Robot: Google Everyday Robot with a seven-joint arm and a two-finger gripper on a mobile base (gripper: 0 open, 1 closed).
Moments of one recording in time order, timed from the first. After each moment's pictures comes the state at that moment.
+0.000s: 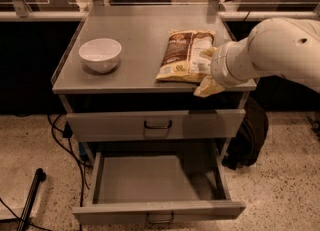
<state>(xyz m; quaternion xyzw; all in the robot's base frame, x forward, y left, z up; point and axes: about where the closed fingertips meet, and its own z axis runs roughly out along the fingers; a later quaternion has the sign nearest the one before) 0.609 -0.137 0.860 -0.63 0.67 -0.11 0.38</state>
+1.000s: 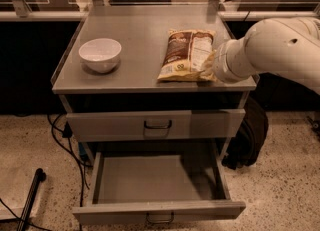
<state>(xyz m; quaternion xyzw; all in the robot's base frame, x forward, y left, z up) 0.629 -0.152 0.854 -0.62 0.68 -0.14 0.37</state>
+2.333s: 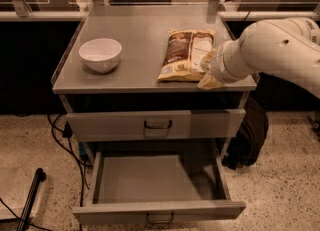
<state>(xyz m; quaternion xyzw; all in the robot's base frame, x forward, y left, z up) 0.638 -0.151 0.847 -0.63 0.68 -0.14 0.36</state>
